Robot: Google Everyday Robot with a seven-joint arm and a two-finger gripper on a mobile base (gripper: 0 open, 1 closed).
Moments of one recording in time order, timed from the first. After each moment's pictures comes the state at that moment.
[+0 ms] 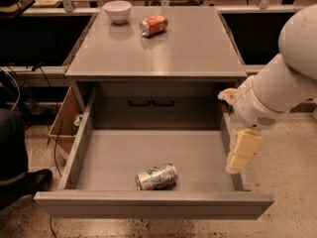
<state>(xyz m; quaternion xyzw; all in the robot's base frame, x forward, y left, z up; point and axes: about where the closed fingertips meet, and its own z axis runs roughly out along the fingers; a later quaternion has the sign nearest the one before) 0.450 -0.161 0.851 -0.67 0.72 0.03 0.18</state>
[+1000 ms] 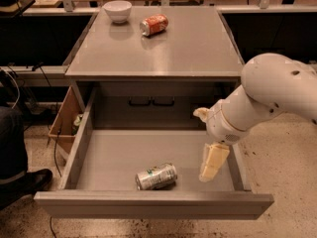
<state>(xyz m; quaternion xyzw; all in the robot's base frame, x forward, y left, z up) 0.473 -0.111 0.768 -0.68 0.70 0.09 0.20</state>
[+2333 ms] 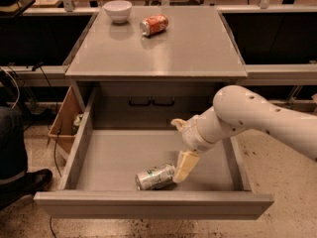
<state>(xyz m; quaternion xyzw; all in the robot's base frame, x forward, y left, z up) 0.515 -0.055 0.685 -0.68 0.67 0.14 0.26</state>
